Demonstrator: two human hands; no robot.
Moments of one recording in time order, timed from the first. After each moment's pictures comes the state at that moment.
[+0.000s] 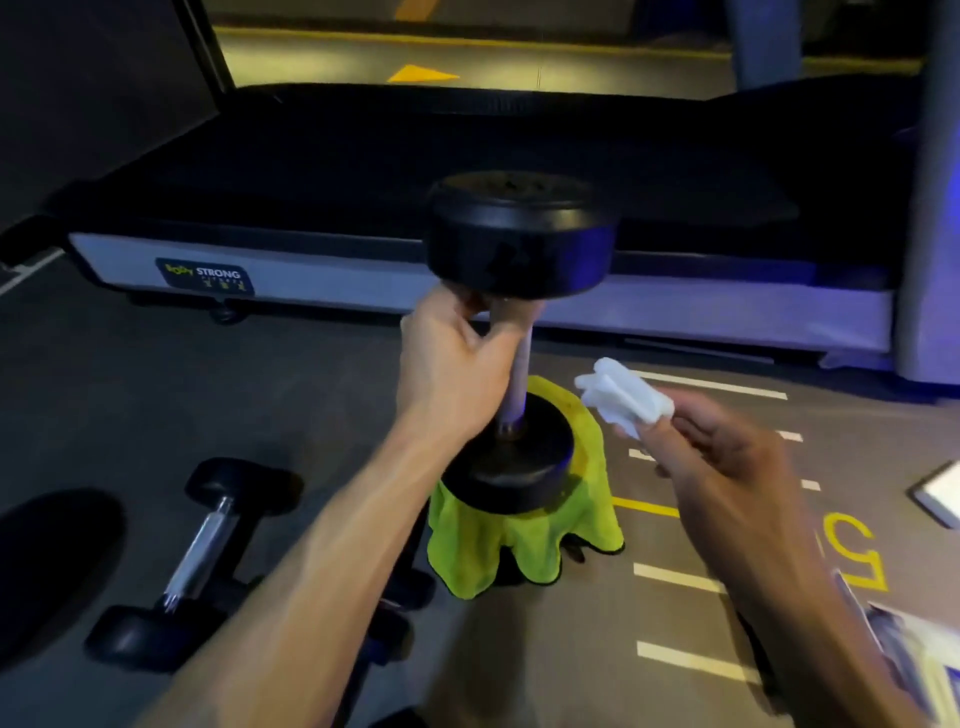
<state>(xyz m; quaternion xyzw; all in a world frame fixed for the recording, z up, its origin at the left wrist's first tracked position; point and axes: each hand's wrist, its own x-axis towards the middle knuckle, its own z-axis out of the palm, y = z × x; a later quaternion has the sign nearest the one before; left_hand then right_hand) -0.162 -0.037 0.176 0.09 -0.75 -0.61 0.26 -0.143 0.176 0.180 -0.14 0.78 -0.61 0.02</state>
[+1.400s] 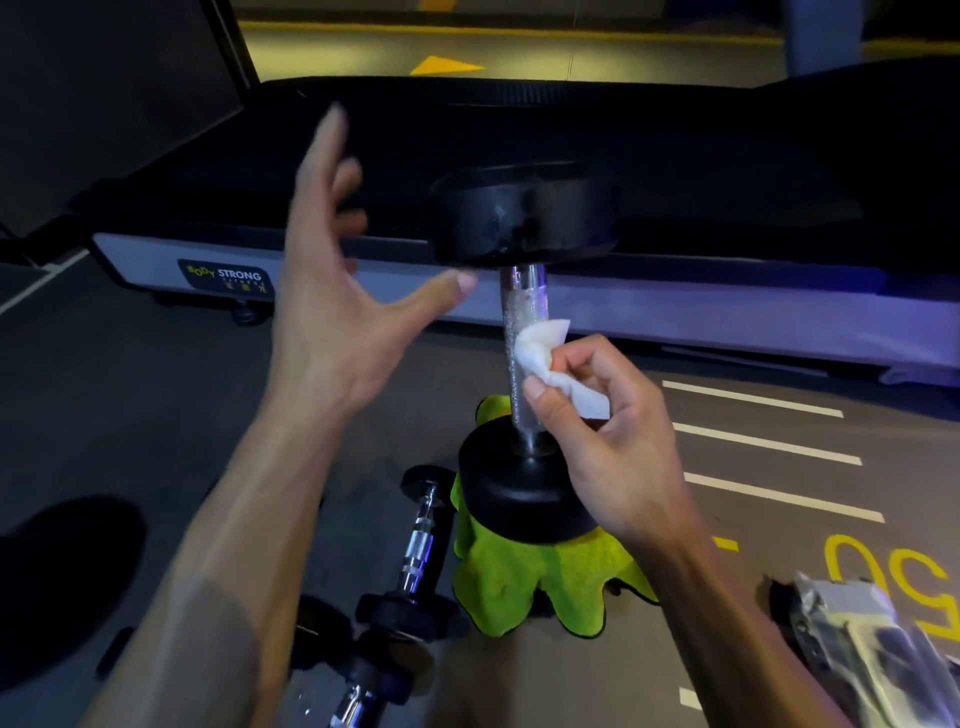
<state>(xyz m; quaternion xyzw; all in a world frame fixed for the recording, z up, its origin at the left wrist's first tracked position) -0.148 -0.124 0.216 0.12 -0.83 -0.43 0.33 -0.189 0.076 0.153 -0.25 0.73 -0.63 0.02</state>
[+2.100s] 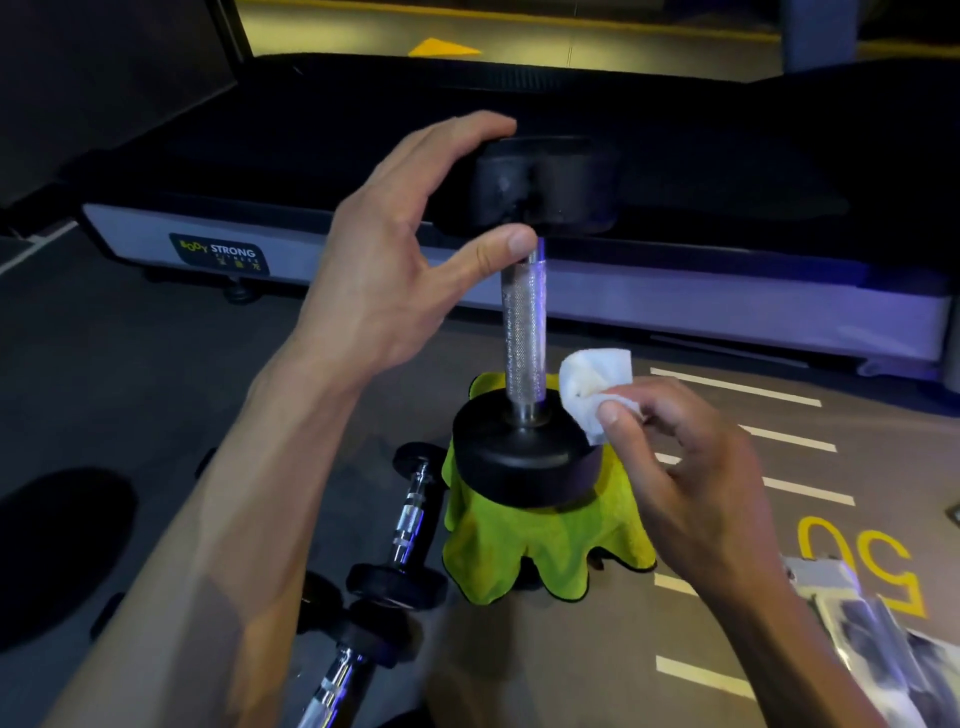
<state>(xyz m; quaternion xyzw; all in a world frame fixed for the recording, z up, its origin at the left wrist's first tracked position) -0.157 -0.115 0.227 -0.06 -0.87 -0.38 0.30 -0.166 0.133 0.148 -0.25 0.83 -0.49 -0.09</state>
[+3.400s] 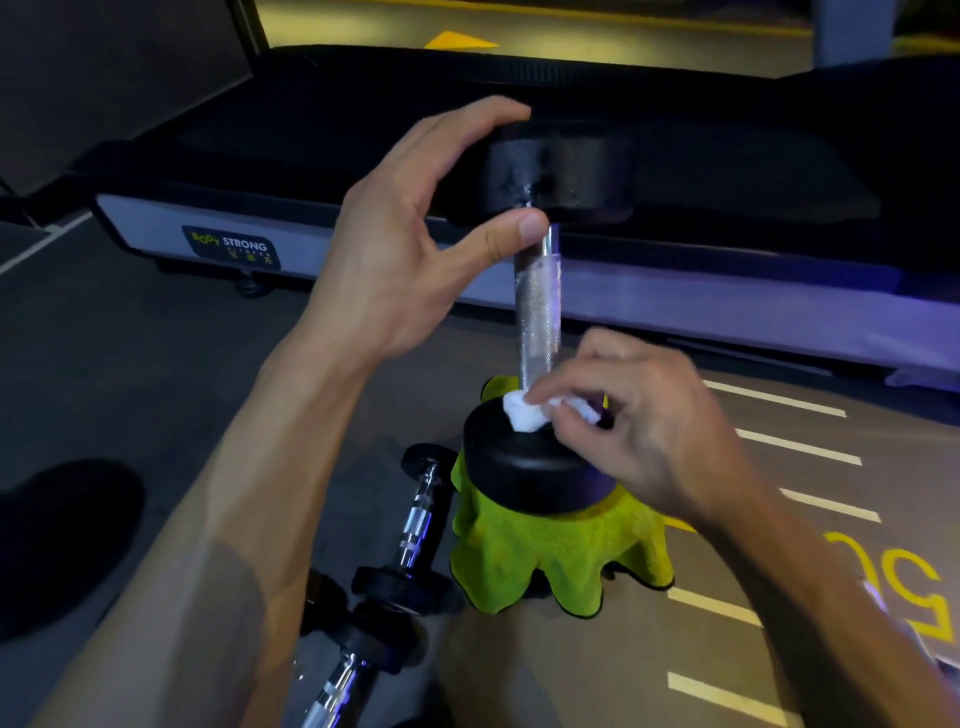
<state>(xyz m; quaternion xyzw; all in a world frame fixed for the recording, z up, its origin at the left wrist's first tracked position) -0.170 -0.126 0.223 -0.06 -0.86 -0.40 0.30 -0.213 0.097 0.166 -0.48 0.81 -0.34 -0.05</state>
